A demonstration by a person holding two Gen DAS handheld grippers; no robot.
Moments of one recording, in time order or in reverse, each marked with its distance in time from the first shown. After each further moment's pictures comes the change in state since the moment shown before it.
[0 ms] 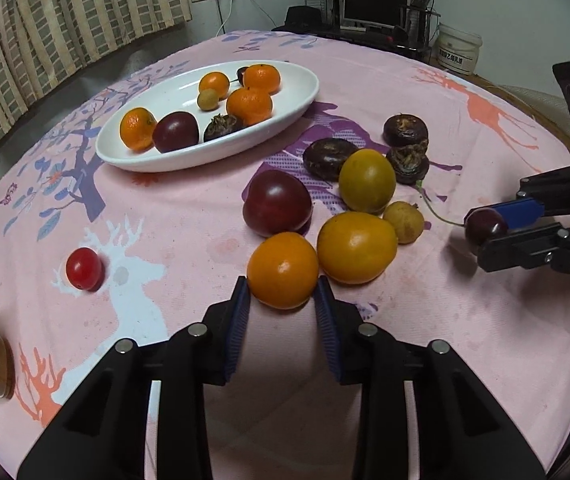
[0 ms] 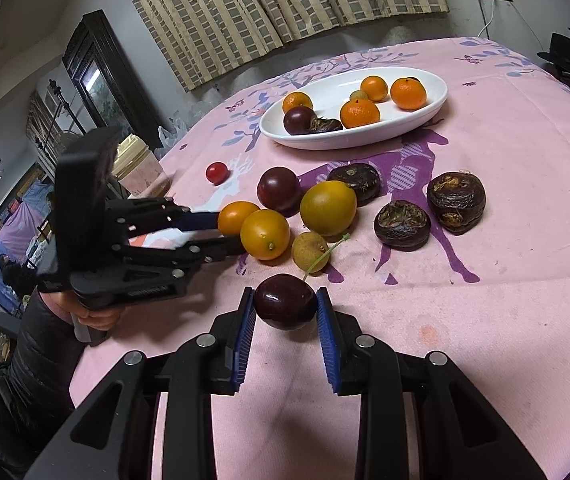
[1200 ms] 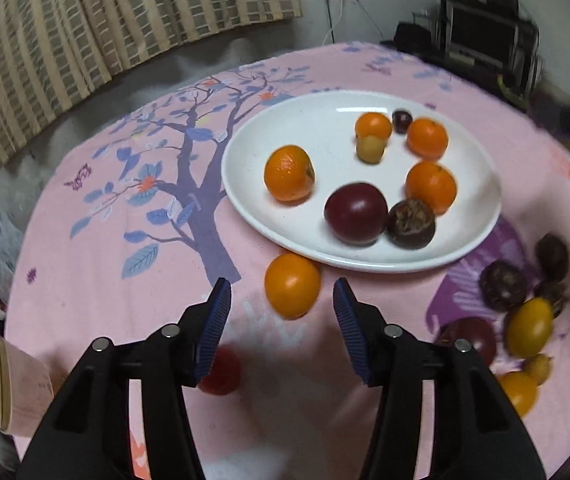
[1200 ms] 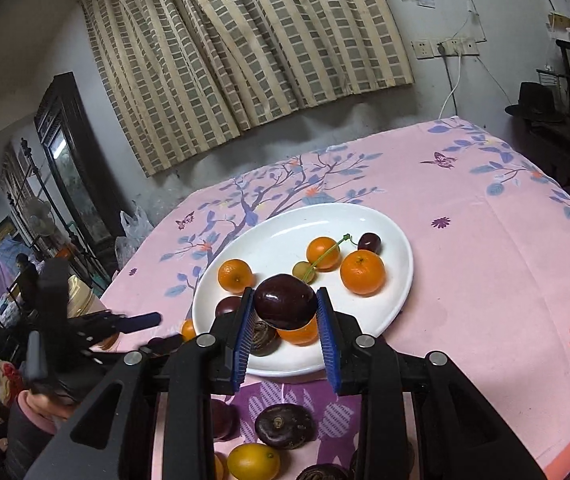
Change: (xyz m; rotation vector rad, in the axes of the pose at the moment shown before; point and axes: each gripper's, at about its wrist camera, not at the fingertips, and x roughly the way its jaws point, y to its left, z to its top) left arm 0.033 0.094 0.066 -0.203 0.023 0.269; right arm 0.010 -0.042 0.148 0.045 -0.266 -0.119
